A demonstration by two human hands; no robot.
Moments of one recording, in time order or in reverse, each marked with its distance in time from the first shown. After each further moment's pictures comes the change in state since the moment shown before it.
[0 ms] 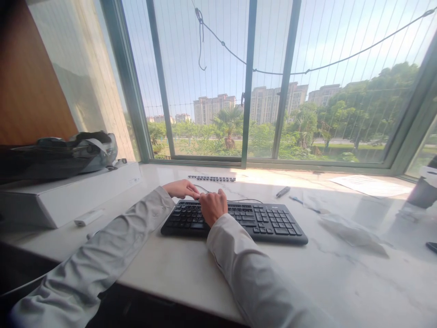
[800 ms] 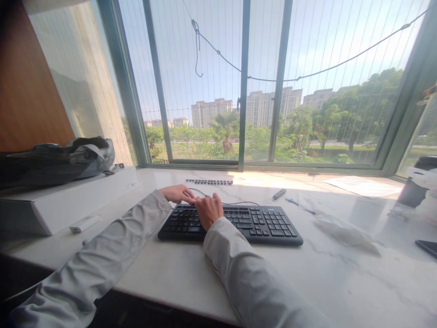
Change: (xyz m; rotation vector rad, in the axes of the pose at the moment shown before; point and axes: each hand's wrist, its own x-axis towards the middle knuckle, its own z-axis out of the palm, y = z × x) left_hand 0.004 -0.009 -0.003 0.036 -0.076 0.016; right_hand -0.001 -0.003 -0.004 0.007 -0.048 -0.046
